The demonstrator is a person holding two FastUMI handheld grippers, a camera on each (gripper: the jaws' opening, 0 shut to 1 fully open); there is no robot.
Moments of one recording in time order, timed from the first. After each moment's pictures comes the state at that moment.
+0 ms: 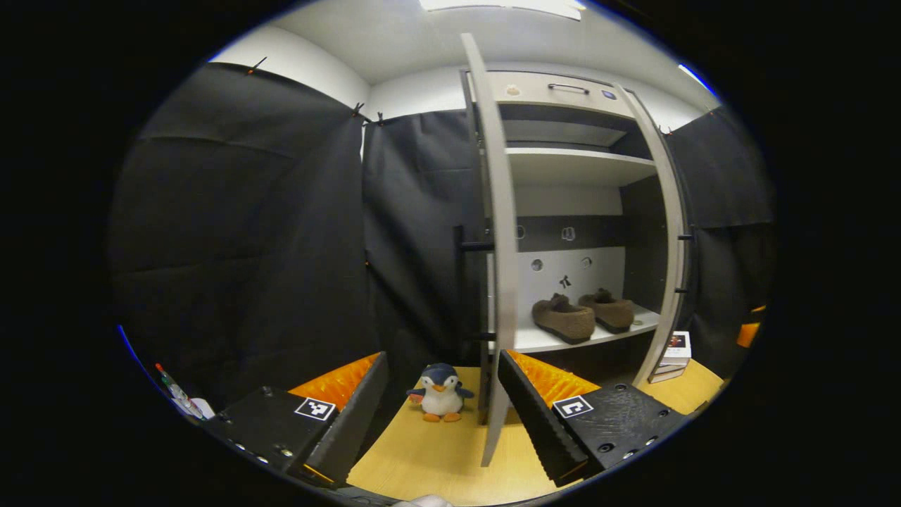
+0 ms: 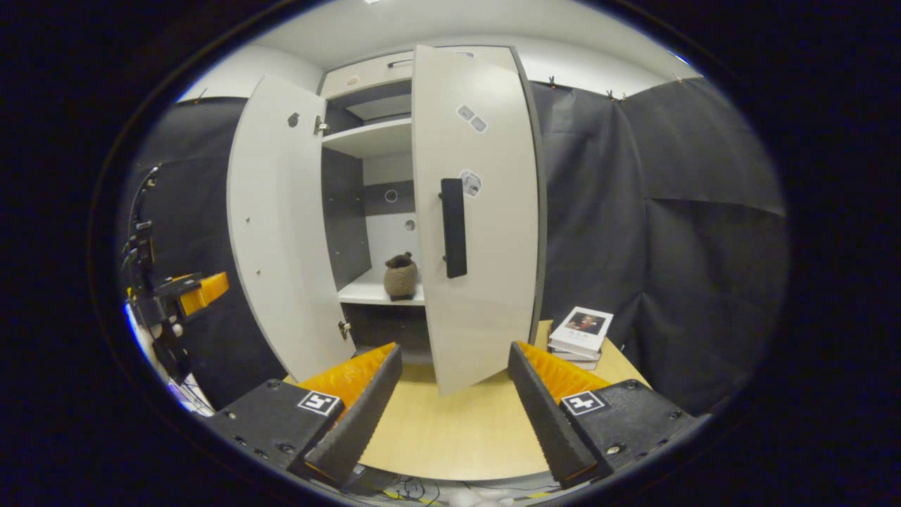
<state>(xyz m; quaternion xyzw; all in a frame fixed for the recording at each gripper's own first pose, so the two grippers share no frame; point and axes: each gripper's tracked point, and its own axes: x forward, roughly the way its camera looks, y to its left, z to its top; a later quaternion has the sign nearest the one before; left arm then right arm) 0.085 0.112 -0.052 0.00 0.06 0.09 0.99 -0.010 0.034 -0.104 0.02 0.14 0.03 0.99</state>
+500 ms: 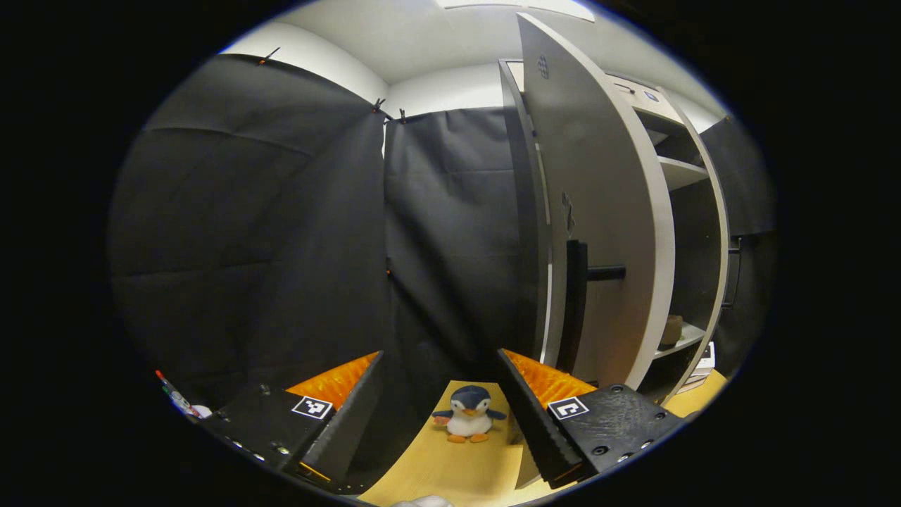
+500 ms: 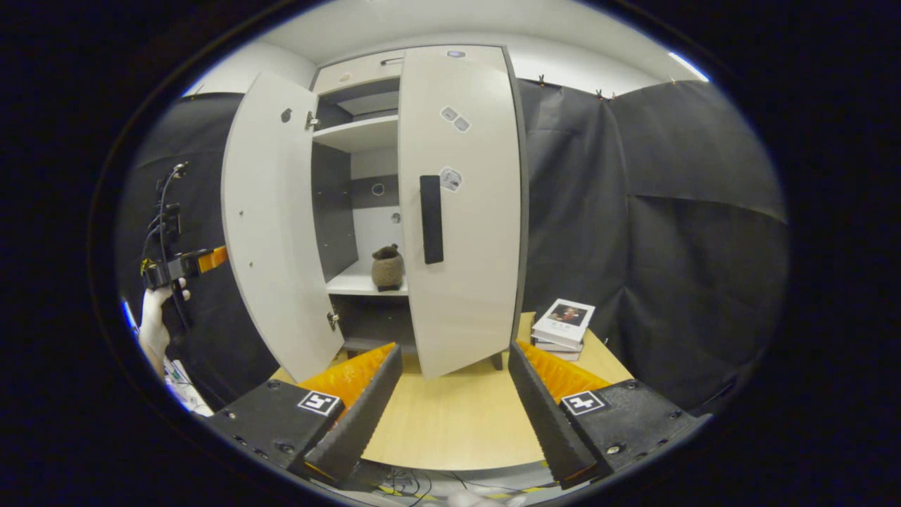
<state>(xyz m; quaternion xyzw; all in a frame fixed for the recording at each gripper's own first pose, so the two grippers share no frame) 0.146 0.151 -0.038 0.00 0.05 0.10 0.99 -0.025 0.022 -0.104 0.02 0.15 0.01 0.99</state>
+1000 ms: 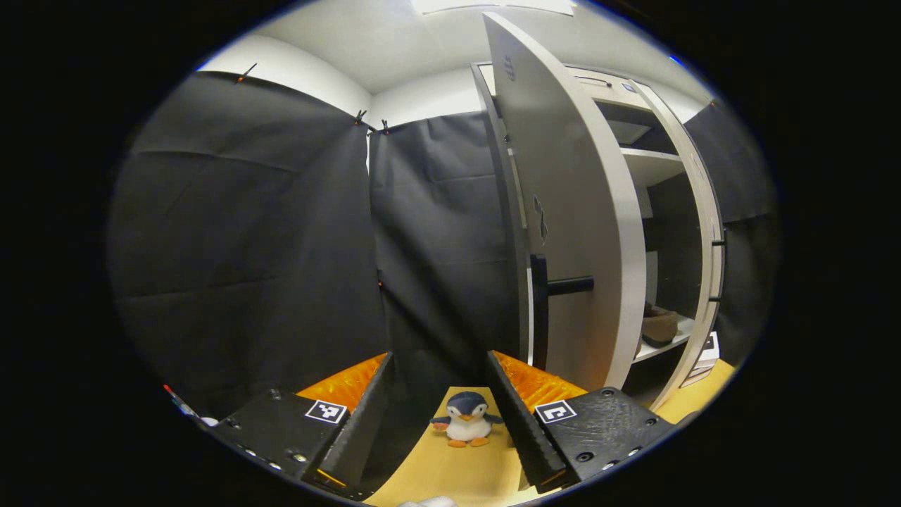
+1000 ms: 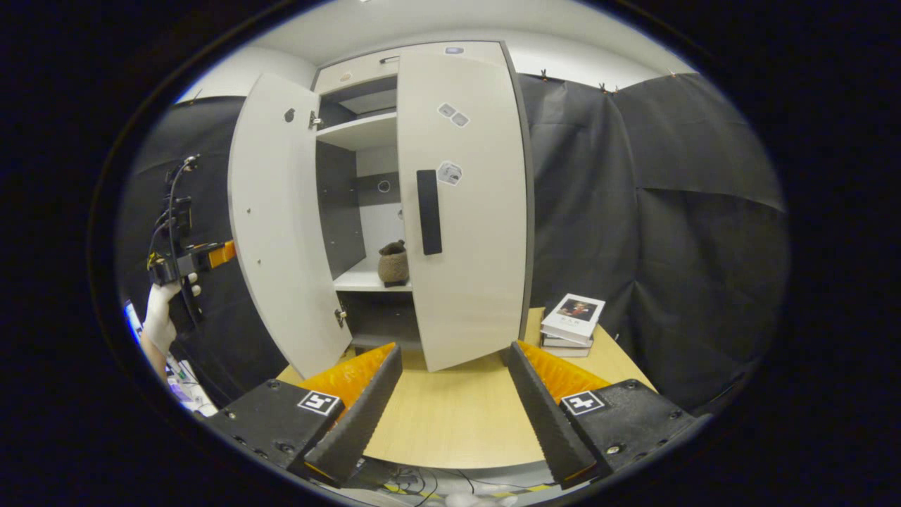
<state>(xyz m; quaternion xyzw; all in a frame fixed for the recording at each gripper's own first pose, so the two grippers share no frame) 0.147 0.131 -0.028 0.04 0.03 0.10 0.99 -0.021 0.020 -0.111 0.03 0.15 0.03 0.99</state>
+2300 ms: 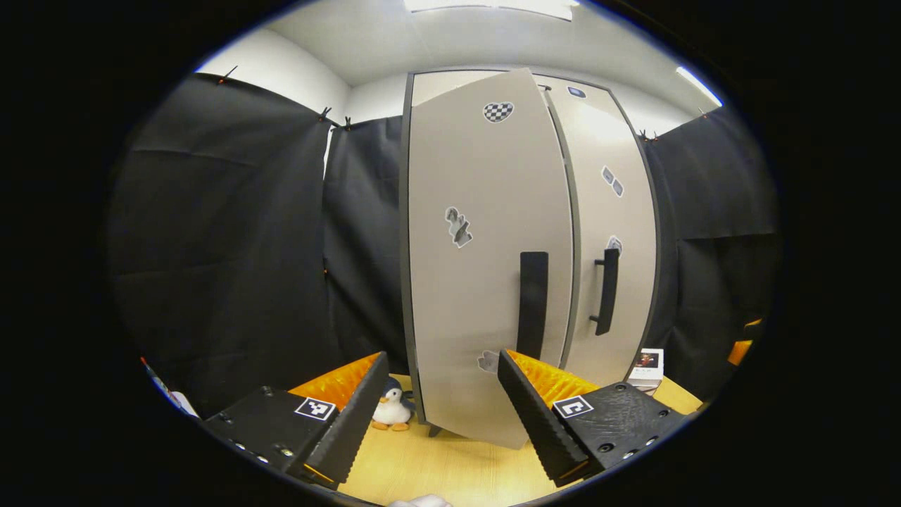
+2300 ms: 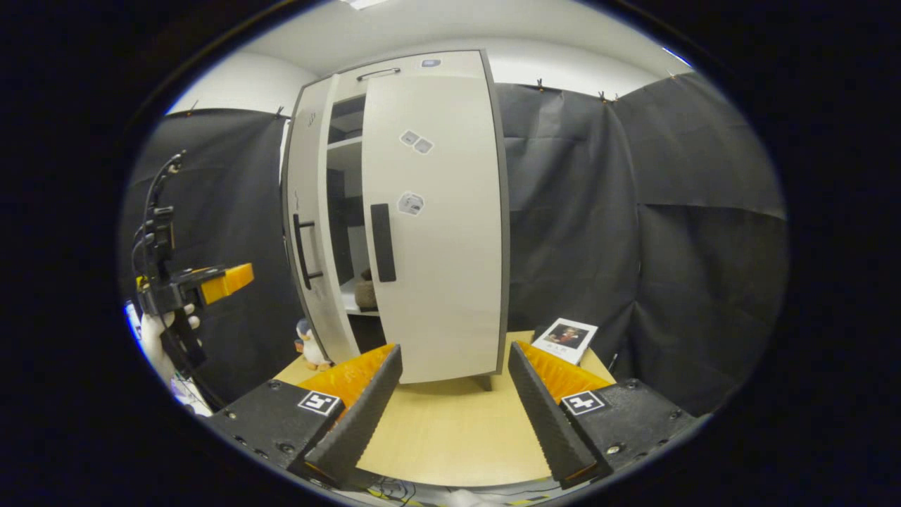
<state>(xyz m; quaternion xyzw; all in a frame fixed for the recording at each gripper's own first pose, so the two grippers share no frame) 0.097 -0.027 -0.022 0.00 0.05 0.03 1.00 0.012 -0.050 -0.068 0.03 0.11 0.04 0.99</state>
